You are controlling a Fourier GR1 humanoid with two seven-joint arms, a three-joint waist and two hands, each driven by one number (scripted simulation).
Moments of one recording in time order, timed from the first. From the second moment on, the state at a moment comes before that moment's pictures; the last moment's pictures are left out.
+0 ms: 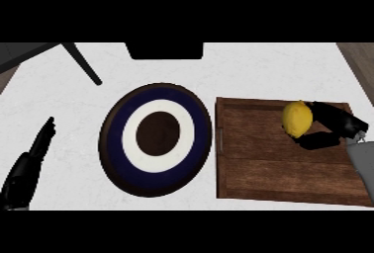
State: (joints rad) left arm 0.11 0.34 0.07 -1.50 -0.14 0.06 -0.13; right arm -0.39 -0.47 0.01 -1.15 0.23 0.67 0.08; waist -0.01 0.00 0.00
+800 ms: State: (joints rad) left arm 0.20 0.36 0.15 -1.50 -0.12 0.09 -0.13; right arm 0.08 -0.26 -0.03 -1.48 0.65 -0.23 0.44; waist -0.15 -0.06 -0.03
